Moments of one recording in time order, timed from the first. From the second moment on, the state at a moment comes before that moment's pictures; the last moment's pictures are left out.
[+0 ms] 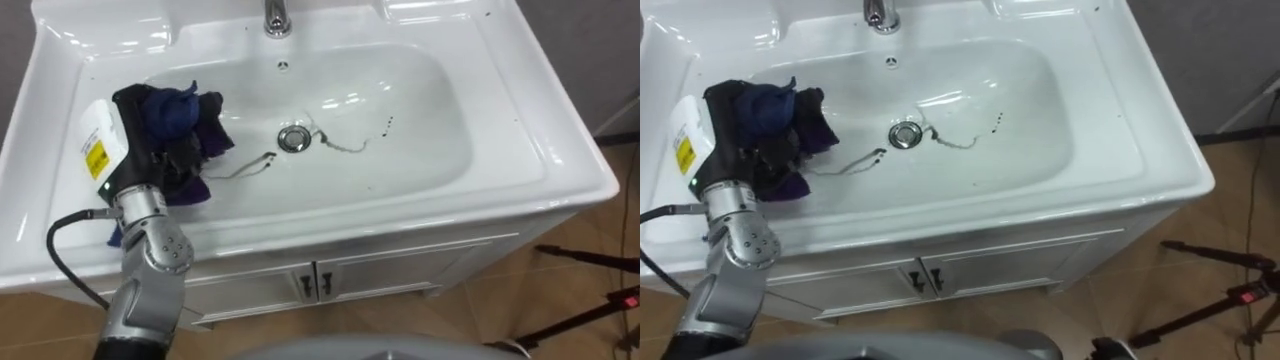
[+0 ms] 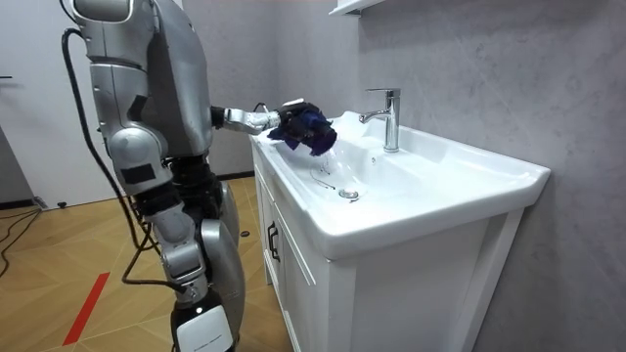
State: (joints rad) left arm 0.16 0.22 -0.06 0.05 0.58 0.11 0.56; right arm 0.10 -0.23 0.14 1.22 -0.32 0.16 -0.03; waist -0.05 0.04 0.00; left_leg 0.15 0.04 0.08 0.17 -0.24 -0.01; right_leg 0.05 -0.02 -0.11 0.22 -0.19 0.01
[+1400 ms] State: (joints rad) left arm 0.10 0.24 -0.09 0.36 0.79 0.26 0.27; right arm 0.12 -0.23 0.10 1.20 -0.36 0.23 0.05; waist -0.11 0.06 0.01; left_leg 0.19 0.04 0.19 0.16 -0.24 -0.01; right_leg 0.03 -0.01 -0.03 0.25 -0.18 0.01
